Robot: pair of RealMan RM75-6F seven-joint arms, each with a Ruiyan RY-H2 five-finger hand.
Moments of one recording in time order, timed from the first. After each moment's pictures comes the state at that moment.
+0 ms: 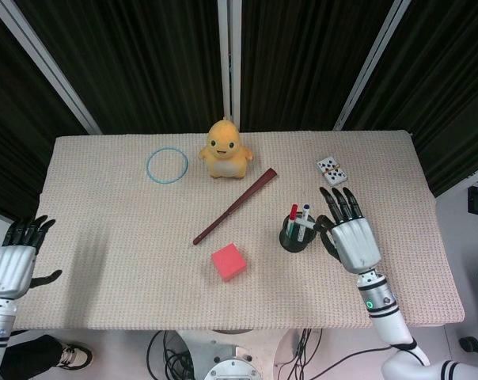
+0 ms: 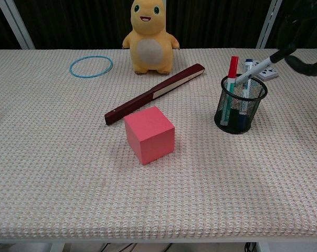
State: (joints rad) left arm -0.17 -1.17 -0.05 -1.50 1.46 1.41 0.03; right arm 0.40 -1.43 0.14 -1.64 -1.53 1.42 -0.40
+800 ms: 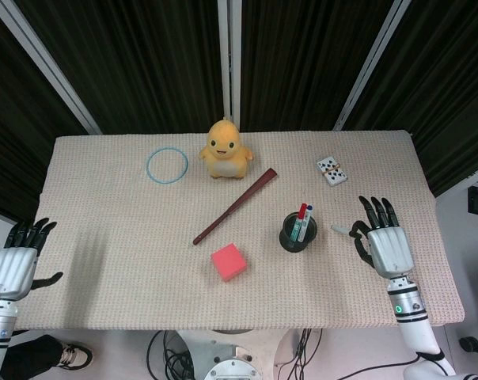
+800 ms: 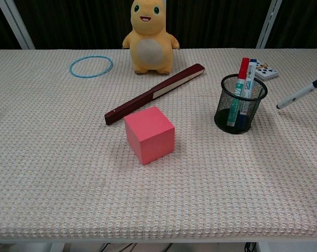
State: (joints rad) left arm -0.17 -1.17 -0.05 -1.49 1.45 1.39 0.03; right arm 0.32 -1.42 0.11 -1.48 -1.47 1.39 -0.27
